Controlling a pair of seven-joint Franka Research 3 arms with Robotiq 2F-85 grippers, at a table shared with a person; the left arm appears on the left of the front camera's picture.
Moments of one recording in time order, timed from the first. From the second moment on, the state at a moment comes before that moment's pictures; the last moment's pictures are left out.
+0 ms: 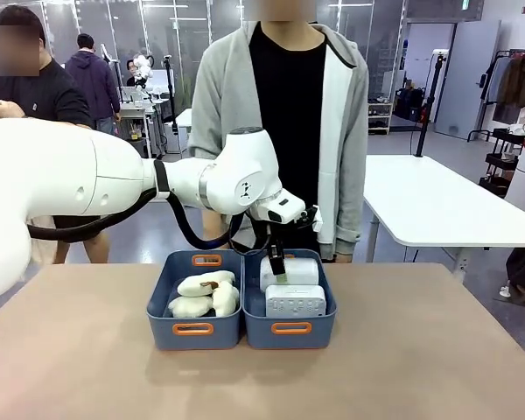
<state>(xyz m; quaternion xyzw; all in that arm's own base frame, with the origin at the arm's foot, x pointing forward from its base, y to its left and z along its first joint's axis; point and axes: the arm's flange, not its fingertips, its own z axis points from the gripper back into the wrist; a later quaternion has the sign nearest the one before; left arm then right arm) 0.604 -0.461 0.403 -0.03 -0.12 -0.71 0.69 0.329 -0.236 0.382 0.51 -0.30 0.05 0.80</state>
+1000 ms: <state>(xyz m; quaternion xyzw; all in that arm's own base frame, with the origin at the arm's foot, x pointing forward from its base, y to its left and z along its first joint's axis) 0.605 -0.460 0.408 -0.03 -0.12 -0.71 0.69 0.329 -0.236 0.382 0.51 -0.30 0.05 0.80</state>
